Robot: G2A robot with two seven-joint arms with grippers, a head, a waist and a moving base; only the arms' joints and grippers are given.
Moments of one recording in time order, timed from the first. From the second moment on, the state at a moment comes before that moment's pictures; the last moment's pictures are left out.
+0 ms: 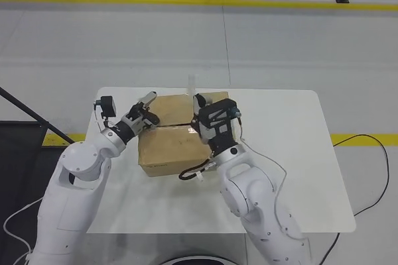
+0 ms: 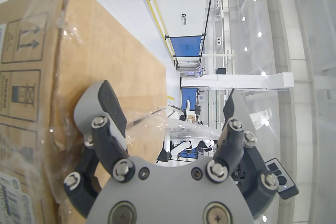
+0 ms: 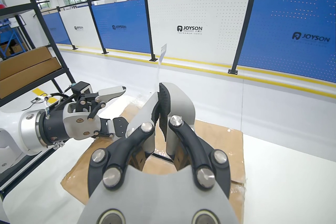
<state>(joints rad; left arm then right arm) 1.14 -1.19 -1.47 -1.70 -0.23 0.23 -0.50 -1.09 -1.52 0.99 -1.87 -1.40 0.11 0.25</state>
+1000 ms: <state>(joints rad) 1.09 -1.19 -1.37 -1.73 -0.21 0.26 -0.49 -1.14 -1.52 1.14 -1.83 -1.25 0.18 0.34</state>
